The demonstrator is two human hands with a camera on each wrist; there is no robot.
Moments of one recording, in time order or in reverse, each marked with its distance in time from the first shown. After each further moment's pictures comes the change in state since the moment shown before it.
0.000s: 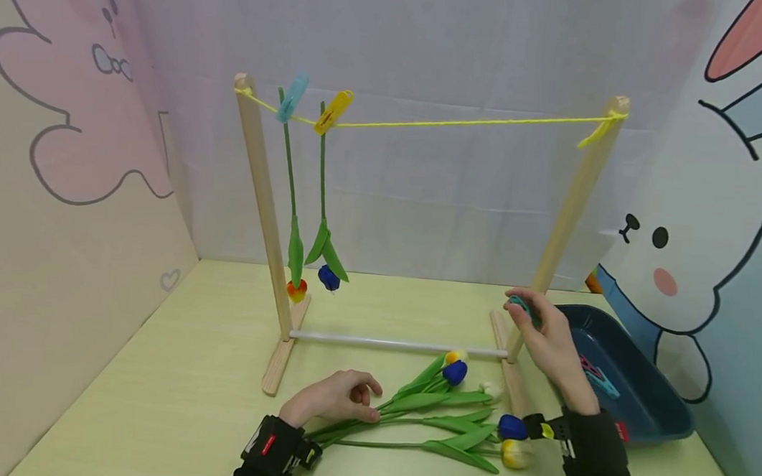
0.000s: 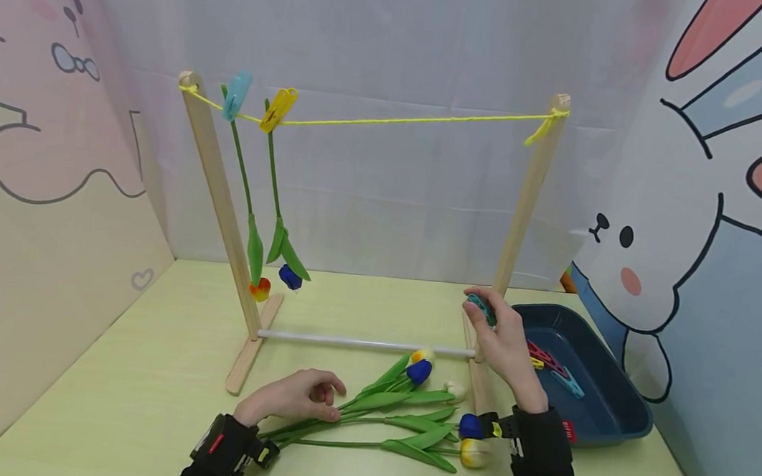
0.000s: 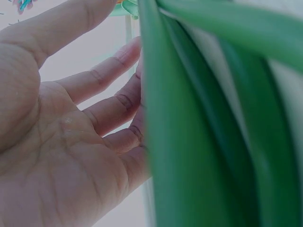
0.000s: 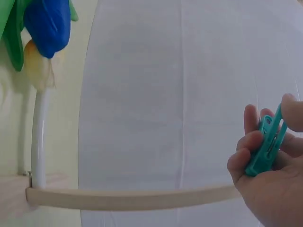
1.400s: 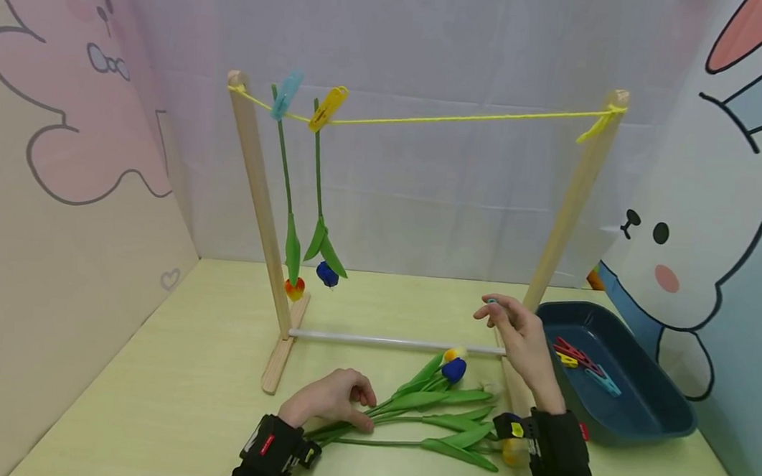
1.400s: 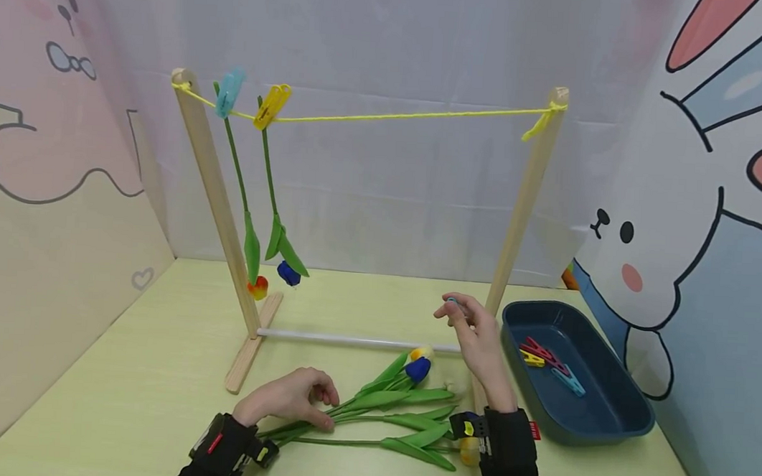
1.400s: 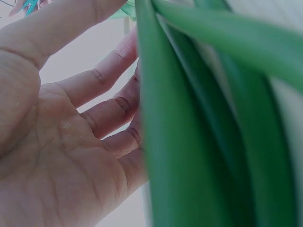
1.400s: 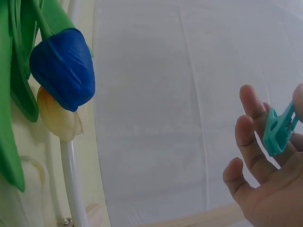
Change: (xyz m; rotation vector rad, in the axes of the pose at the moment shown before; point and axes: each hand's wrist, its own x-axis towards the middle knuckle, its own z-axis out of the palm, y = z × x) left_hand 0.001 0.003 0.002 0.018 0.016 -0.042; right_hand -0.006 0.008 0.032 0.219 -0.034 0.131
